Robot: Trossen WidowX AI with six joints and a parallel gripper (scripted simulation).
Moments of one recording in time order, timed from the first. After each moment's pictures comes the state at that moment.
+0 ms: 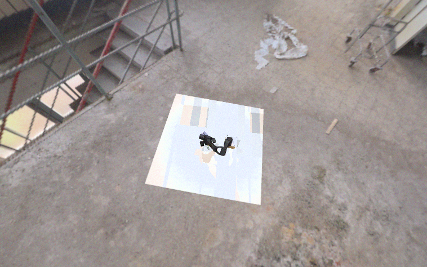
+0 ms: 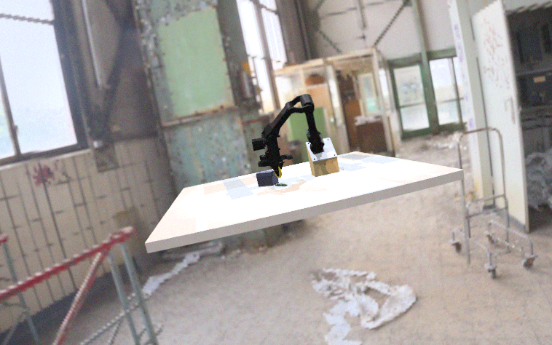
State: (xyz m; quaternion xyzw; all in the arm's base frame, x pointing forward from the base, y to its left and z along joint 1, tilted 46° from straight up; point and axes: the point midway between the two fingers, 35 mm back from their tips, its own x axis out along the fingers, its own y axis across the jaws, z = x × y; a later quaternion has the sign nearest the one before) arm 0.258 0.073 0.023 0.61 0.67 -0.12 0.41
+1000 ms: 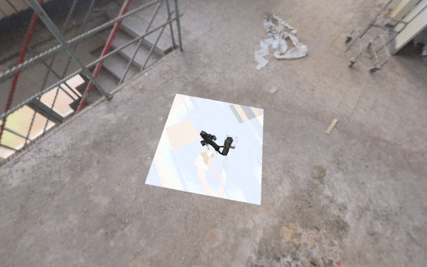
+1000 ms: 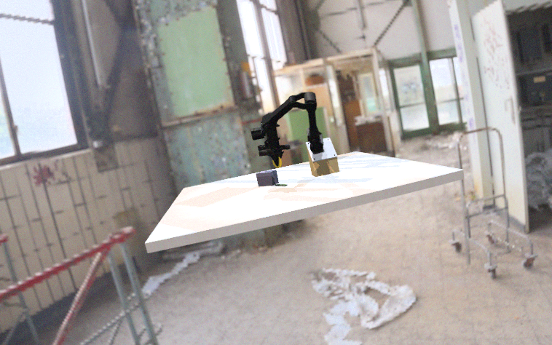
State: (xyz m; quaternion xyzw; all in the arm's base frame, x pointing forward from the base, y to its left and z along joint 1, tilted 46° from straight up) arm 0.247 0.036 0.060 0.56 0.67 -0.04 0.48
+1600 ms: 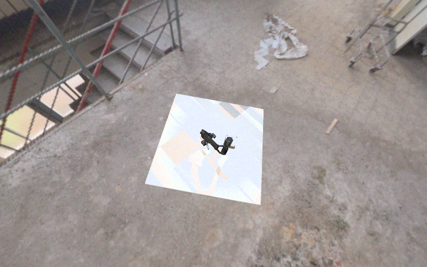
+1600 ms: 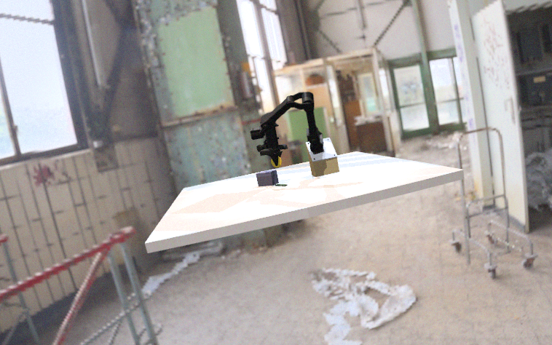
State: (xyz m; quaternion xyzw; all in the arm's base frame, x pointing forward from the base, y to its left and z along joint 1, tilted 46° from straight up) arm 0.249 0.026 0.053 0.51 0.68 0.02 0.53
